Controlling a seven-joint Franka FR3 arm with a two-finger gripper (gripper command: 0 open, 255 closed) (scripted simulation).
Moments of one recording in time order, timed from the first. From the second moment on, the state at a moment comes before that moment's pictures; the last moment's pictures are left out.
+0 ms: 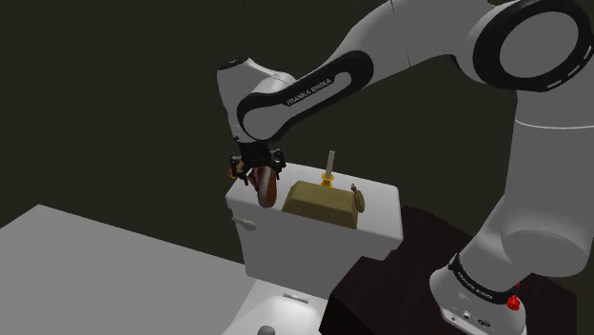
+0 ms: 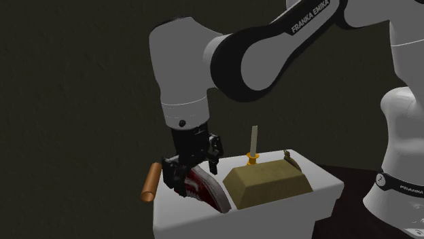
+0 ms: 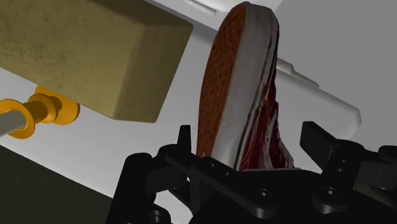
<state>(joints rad) 0.06 0.39 0.37 -1.79 -0.24 2.02 1.15</state>
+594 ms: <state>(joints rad) 0.06 0.39 0.37 -1.80 -0.24 2.03 1.15</state>
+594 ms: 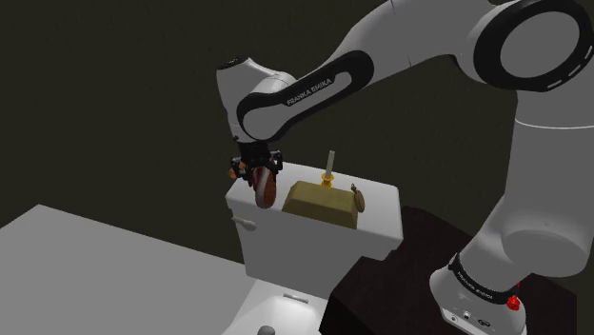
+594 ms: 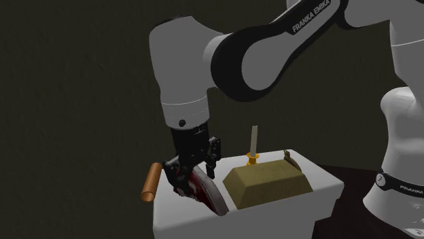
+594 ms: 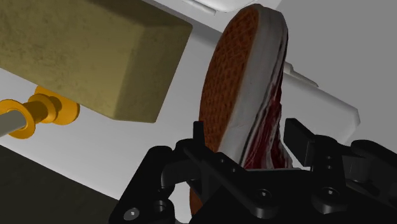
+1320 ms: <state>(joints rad) 0.05 0.34 0.38 -1.75 -0.21 1.93 1.13</state>
